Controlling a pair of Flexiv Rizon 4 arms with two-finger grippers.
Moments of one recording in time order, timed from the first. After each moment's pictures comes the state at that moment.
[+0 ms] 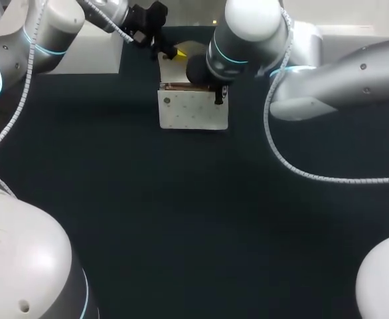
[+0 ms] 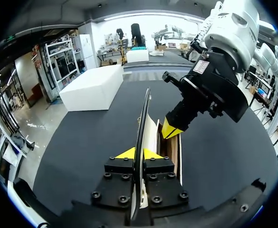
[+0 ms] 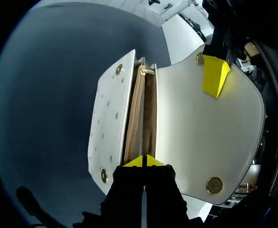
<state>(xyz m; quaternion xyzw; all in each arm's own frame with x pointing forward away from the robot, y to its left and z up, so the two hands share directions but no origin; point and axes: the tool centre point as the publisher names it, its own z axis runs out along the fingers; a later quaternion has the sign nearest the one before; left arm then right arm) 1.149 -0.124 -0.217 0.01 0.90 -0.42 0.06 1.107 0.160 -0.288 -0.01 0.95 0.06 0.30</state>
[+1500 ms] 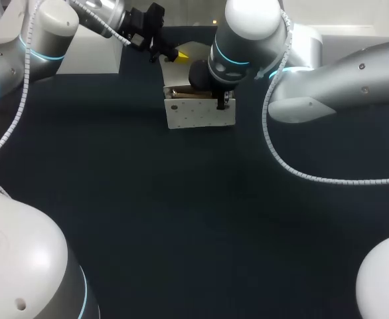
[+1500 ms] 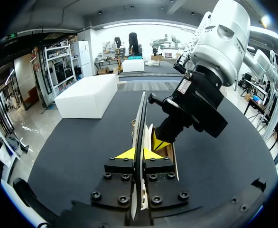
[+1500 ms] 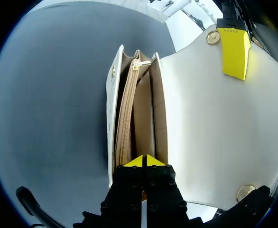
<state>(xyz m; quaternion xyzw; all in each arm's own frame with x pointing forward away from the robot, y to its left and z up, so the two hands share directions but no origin) 1.128 -0.131 -0.208 0.01 0.88 -0.46 0.03 1.100 0.149 -0.310 0.00 0.96 0.05 0.27</state>
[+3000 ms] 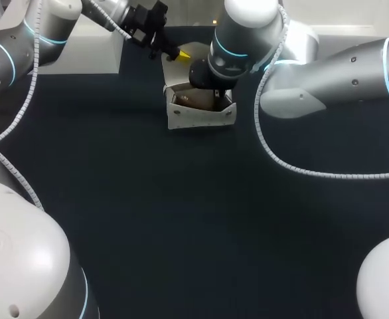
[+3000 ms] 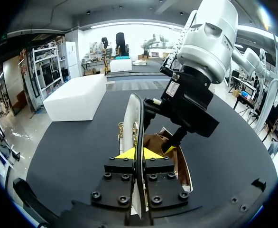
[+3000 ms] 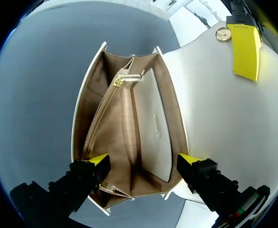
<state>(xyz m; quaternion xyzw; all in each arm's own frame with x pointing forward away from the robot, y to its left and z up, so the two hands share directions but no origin) 1.137 -0.136 -0.215 0.06 0.88 -0.46 -0.01 1.109 0.152 -0.322 -0.01 0.97 0.05 0.24</state>
